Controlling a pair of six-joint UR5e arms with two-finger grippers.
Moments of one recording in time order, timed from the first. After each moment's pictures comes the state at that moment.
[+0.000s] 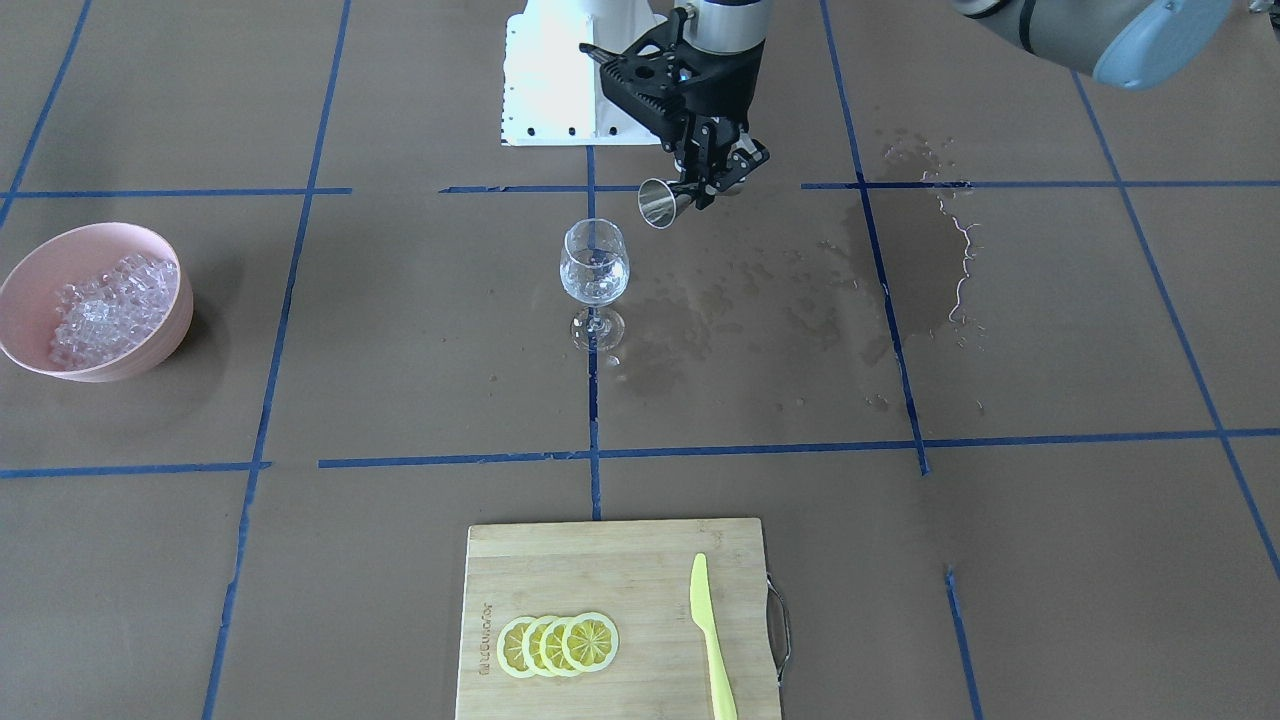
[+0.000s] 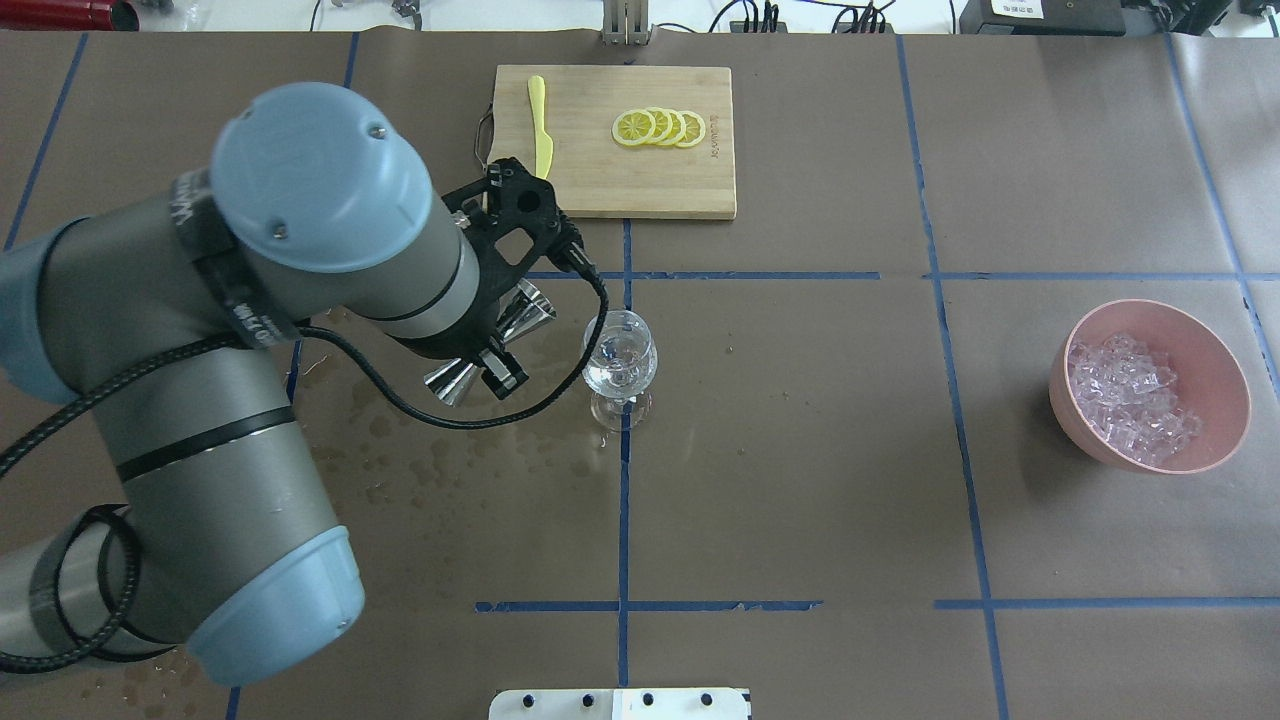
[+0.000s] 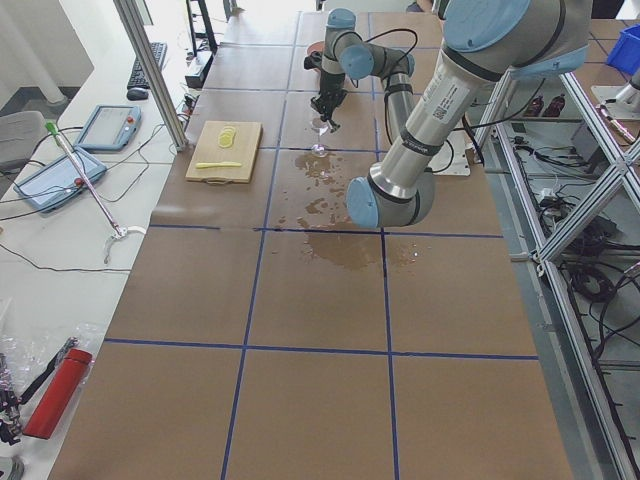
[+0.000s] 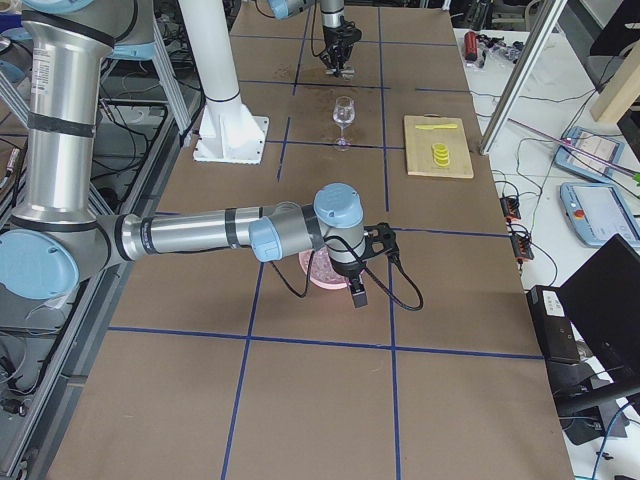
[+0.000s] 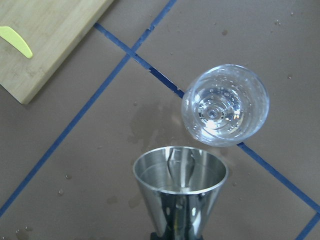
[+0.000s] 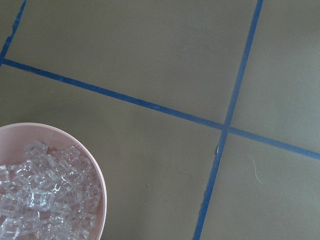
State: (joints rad) left arm -0.58 -2.24 -2.08 -1.25 -1.82 -0.30; right arm 1.49 -1.73 1.86 -1.38 2.33 0.00
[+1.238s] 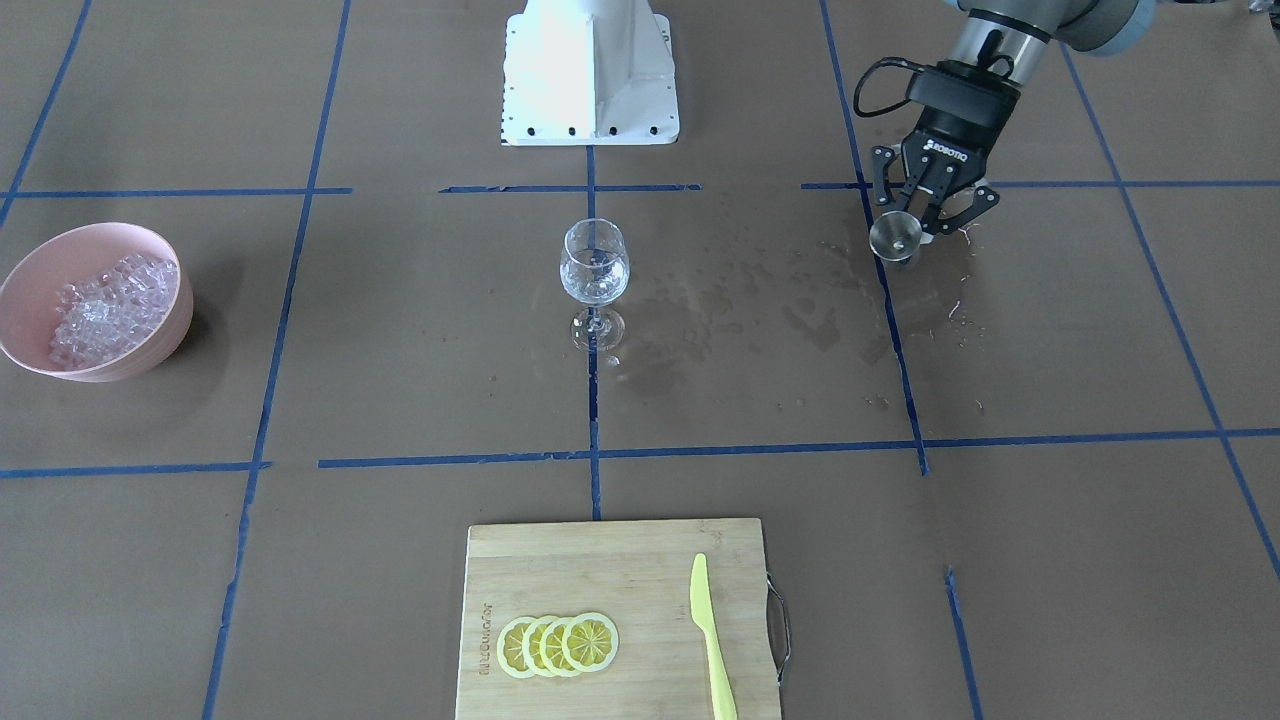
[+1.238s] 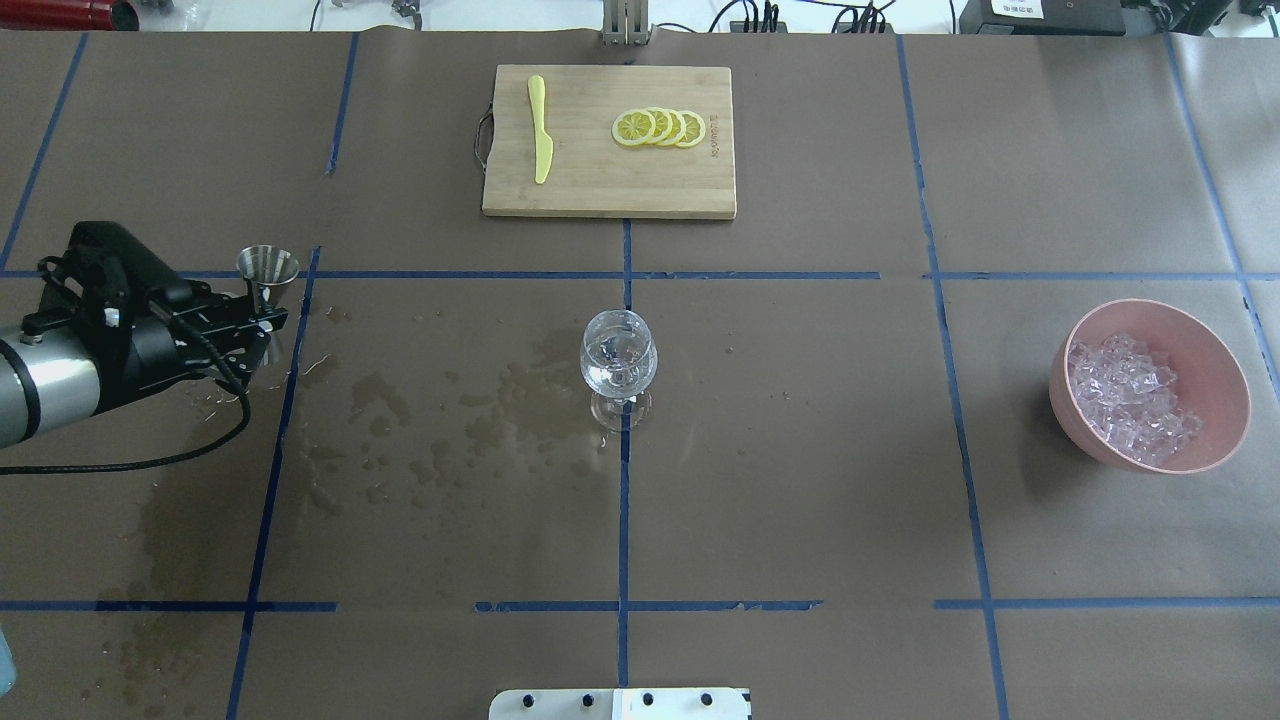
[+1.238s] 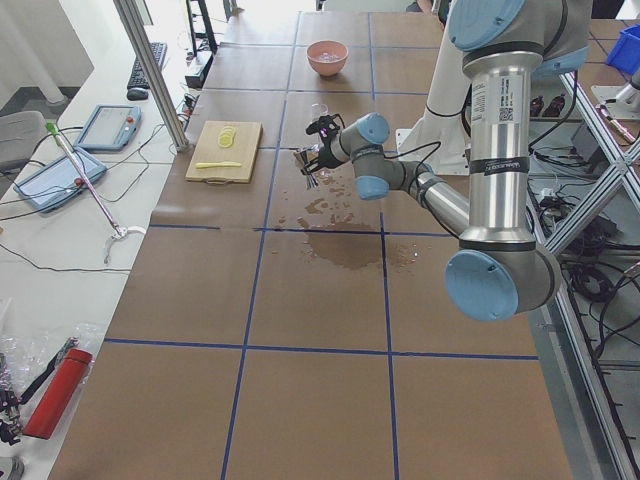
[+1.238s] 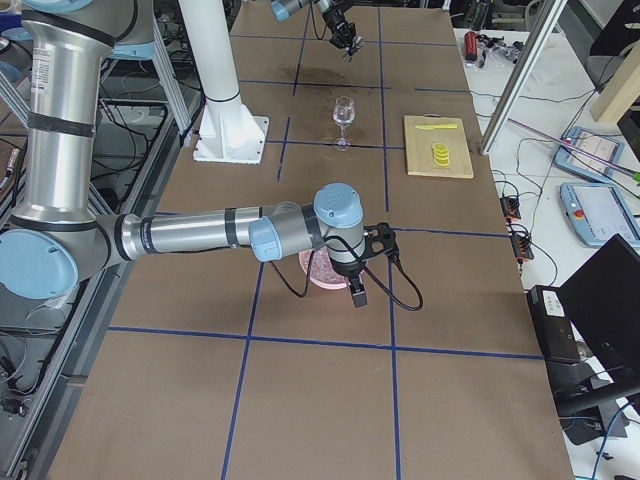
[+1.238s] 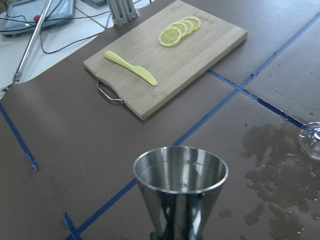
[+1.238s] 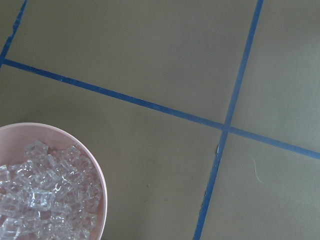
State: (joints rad) left arm -0.59 -1.45 -2.06 -2.51 -1.46 -0.53; right arm 1.49 -1.73 1.86 -1.38 2.33 0.00
